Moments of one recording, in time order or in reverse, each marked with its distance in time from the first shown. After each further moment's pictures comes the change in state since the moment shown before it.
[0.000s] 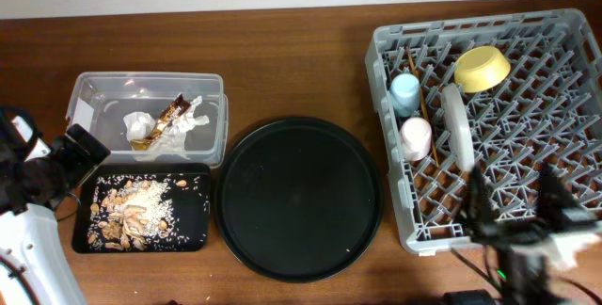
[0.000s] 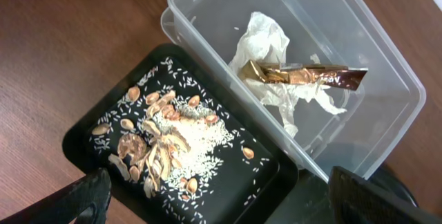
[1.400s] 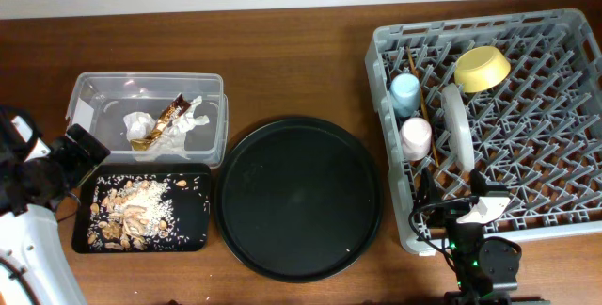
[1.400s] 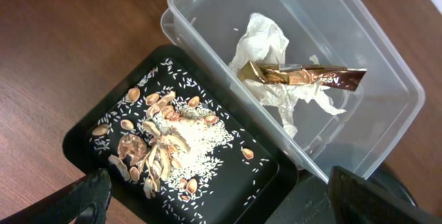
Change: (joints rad) left arm 0.000 -0.006 0.000 0.001 0.000 0.000; right arm -0.027 -0.058 -0.505 0.117 -0.016 0.082
